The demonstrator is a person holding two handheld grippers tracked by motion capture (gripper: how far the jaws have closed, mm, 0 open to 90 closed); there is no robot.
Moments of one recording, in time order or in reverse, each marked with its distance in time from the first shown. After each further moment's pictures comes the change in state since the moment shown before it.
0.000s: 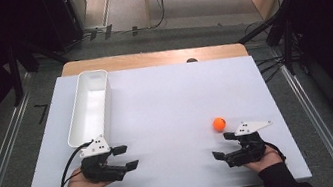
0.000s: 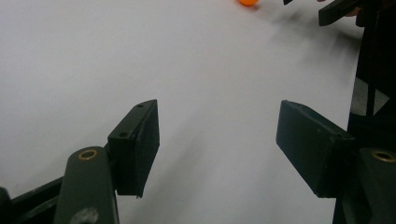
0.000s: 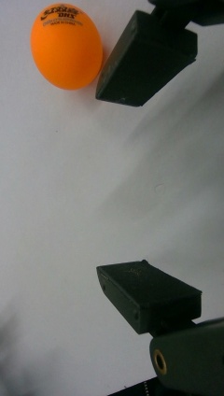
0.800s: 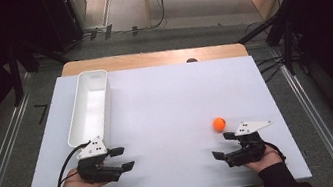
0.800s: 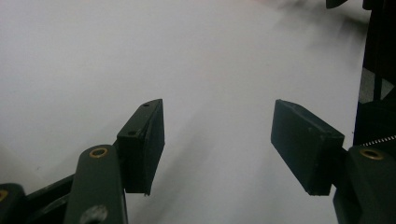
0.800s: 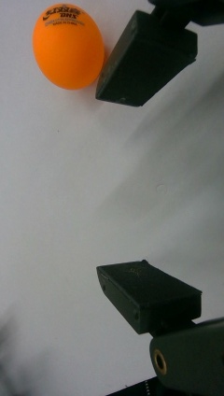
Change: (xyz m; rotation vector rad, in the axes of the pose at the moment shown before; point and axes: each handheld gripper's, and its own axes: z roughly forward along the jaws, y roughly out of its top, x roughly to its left) left arm 0.010 -0.009 -0.008 0.028 -0.004 0.027; right arm 0.000 0.001 0.000 -0.002 0.005 -0.005
